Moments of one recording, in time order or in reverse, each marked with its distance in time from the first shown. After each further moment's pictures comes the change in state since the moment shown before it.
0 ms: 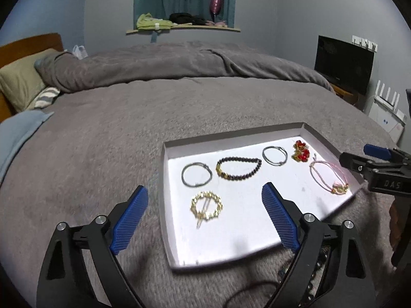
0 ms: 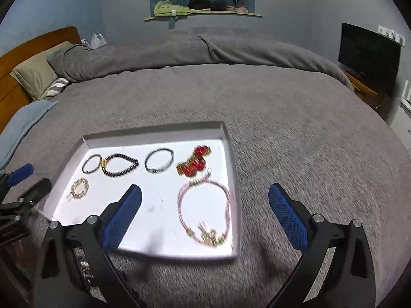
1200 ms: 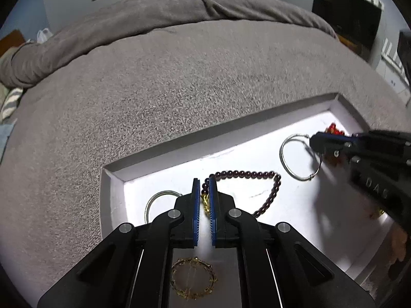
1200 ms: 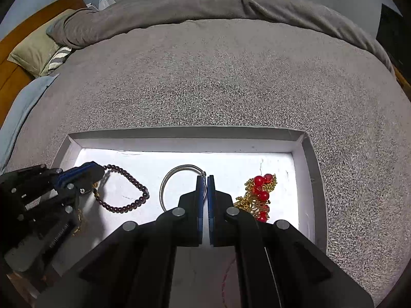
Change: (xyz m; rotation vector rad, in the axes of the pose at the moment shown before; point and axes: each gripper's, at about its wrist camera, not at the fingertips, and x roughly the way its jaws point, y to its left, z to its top) left arm 0.144 -0.021 0.055 0.141 0.337 -0.021; right arm 0.124 0.045 0.057 -0.040 0.284 0.126
